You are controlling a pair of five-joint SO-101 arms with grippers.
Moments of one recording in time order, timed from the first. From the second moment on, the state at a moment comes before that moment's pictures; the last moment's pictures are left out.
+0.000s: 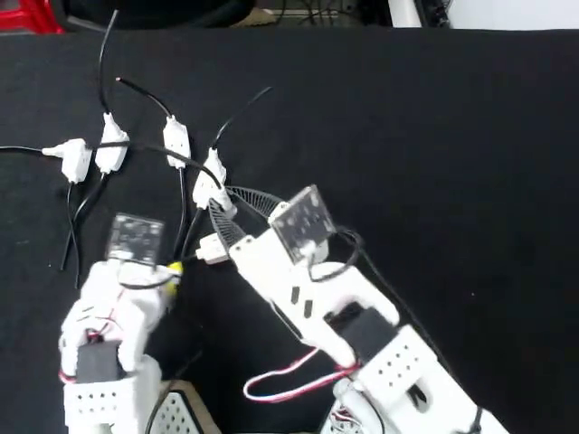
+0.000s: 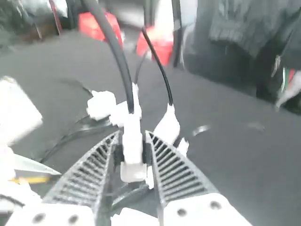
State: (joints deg) left arm -8.5 -104.0 92.0 61.8 -19.6; right arm -40.3 -69.0 73.0 14.8 0.5
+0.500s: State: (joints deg) left arm 3.7 -104.0 92.0 44.8 -8.9; right arm -38.0 -71.6 78.9 13.3 -17.5
